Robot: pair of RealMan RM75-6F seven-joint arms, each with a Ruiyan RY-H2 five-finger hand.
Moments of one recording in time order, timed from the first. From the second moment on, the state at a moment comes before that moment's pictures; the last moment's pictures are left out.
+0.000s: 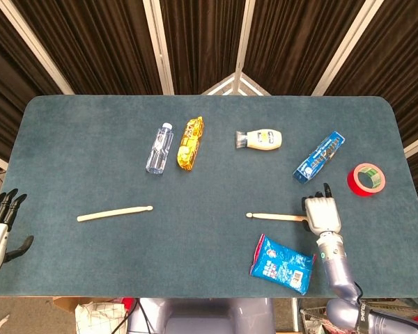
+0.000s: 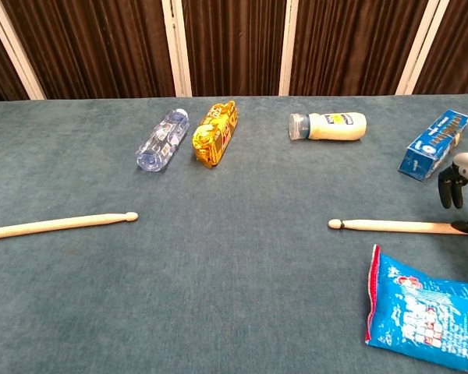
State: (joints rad) left arm -0.07 -1.12 -0.05 -1.67 1.44 1.48 0.15; right arm 0.46 -1.52 0.18 -1.48 -0.95 1.11 -0.71
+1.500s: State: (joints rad) left arm -0.08 -1.13 -0.04 -1.68 1.43 1.46 0.19; right arm 0.50 -1.58 0.12 -1.40 -0.93 1.12 -0.72
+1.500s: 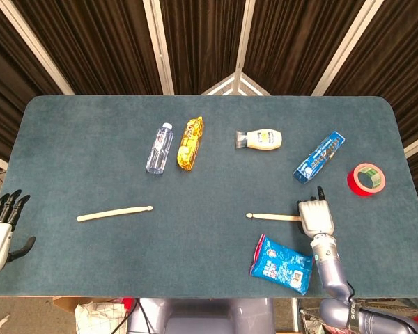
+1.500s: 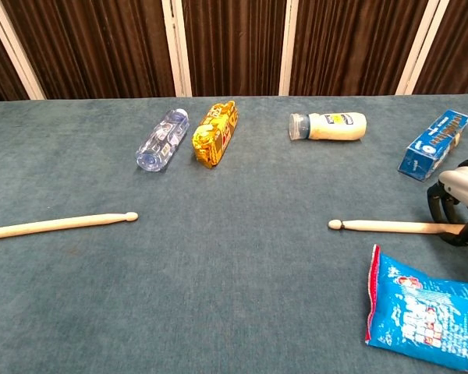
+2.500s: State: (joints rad) left arm -0.08 -1.12 -0.04 -1.68 1.43 1.46 0.19; right arm 0.51 -1.59 0.11 -1.39 -0.92 1.11 -0.72
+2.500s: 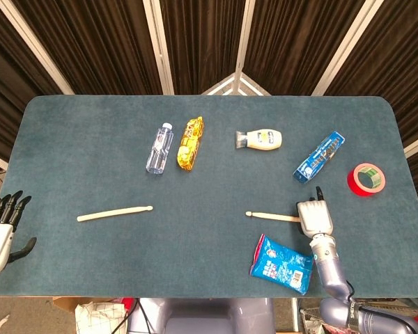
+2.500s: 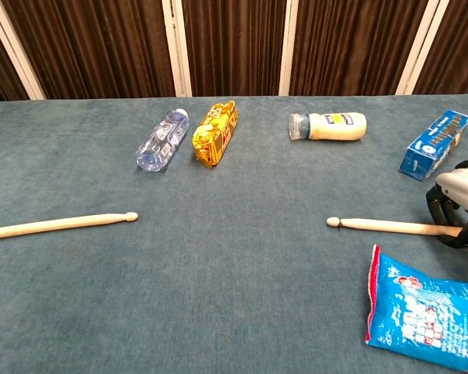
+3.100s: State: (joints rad) left arm -0.08 -1.12 -0.03 -1.68 1.42 1.45 0.19; right arm 0.52 -1.55 0.10 -1.42 -0.98 1.09 -0.68
